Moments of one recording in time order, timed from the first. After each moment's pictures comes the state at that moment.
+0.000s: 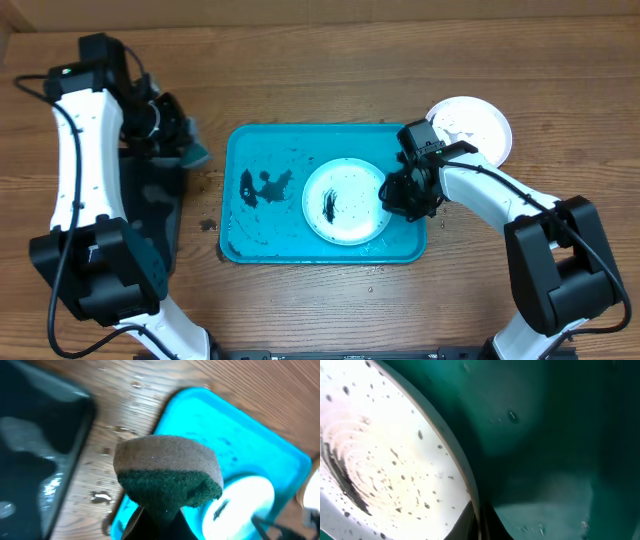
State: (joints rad) left arm 0.21 1.90 1.79 -1.31 0.32 -0.26; right arm 0.37 1.84 1.09 -0.67 -0.29 0.54
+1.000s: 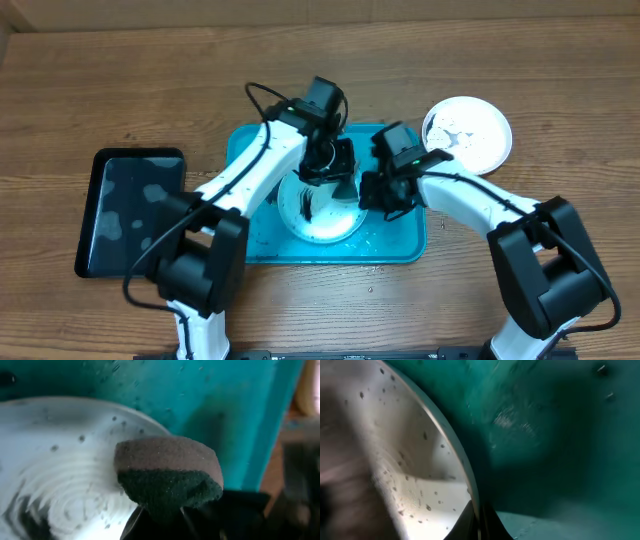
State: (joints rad) left arm -0.47 2.01 1.50 -0.86 0.34 -0.55; right arm 0.49 1.85 1.09 -0.53 -0.27 0.57
